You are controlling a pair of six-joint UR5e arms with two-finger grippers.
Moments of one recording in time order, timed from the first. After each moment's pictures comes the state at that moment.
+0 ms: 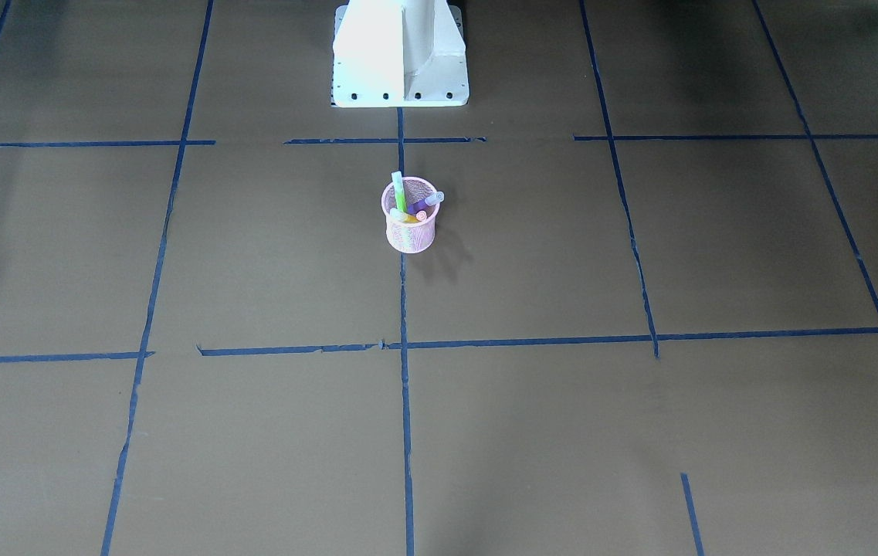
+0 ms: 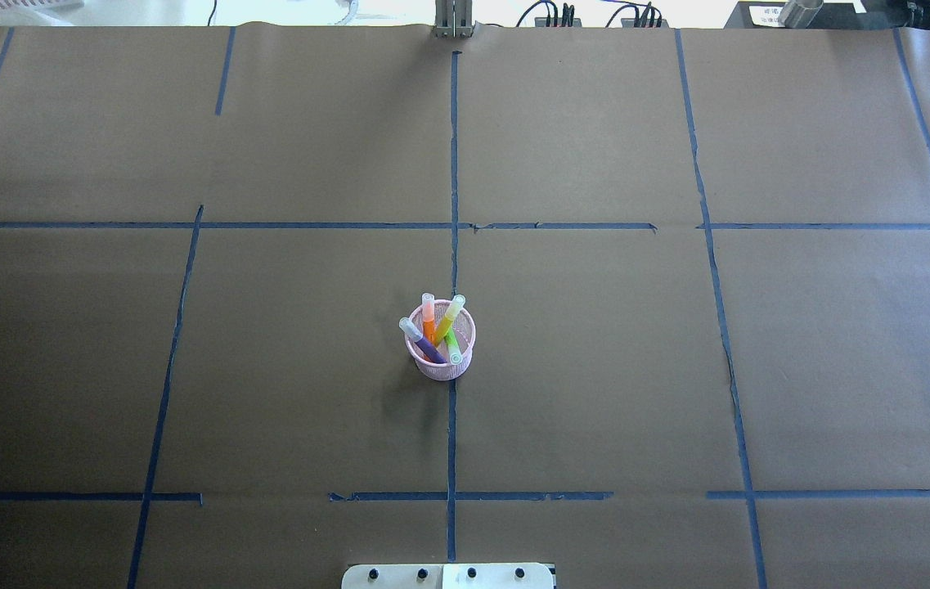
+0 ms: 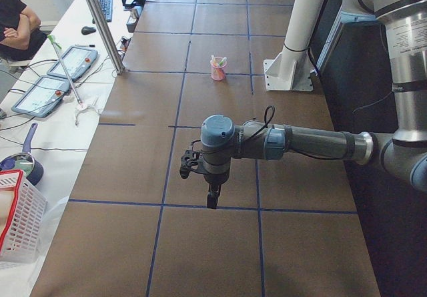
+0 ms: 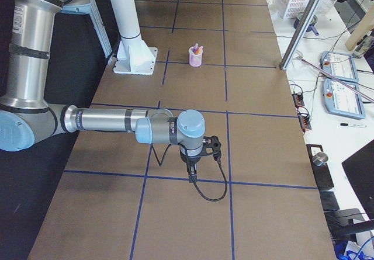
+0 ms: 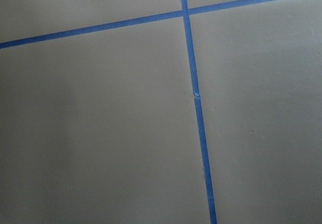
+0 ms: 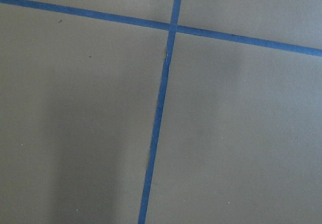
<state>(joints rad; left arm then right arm) -1.56 -1.31 -1.92 -1.52 -2.25 0.10 1.55 -1.79 1.80 -1.54 2.30 -0.10</state>
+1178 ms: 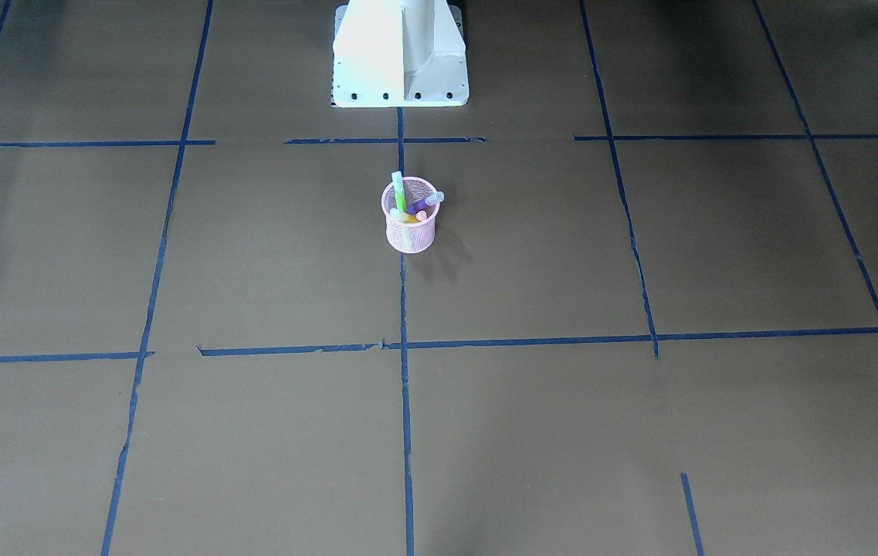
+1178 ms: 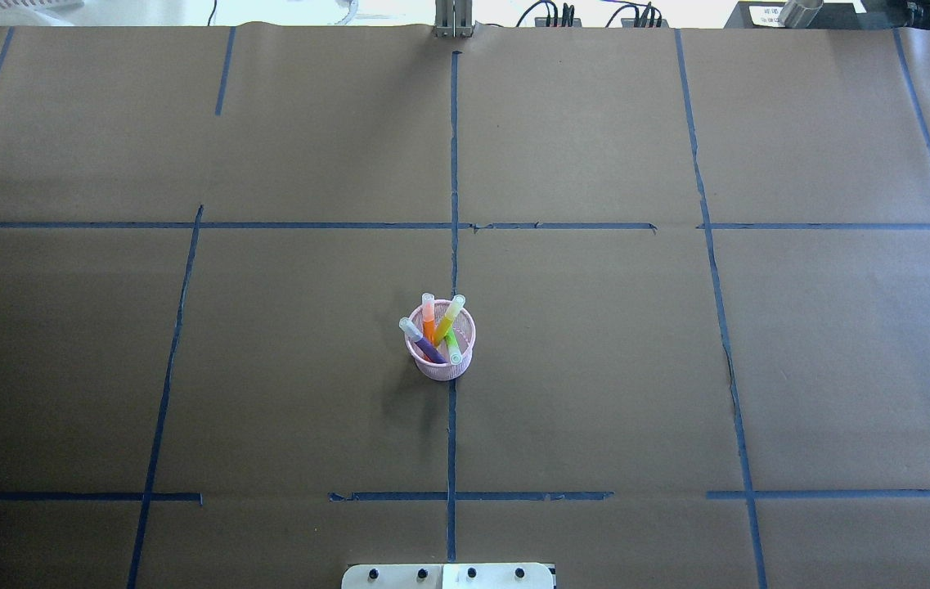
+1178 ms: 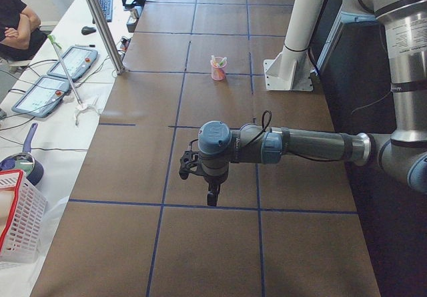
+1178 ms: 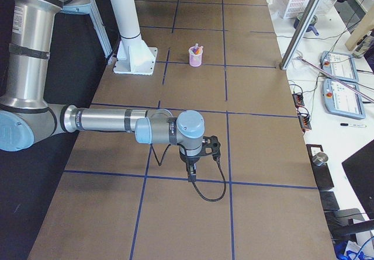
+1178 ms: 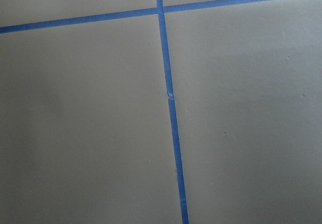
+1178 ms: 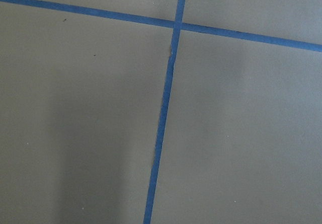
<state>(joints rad) -1.56 -1.31 -1.90 -1.52 -2.36 0.10 1.54 -1.79 1.80 -1.54 2.31 -0.09</state>
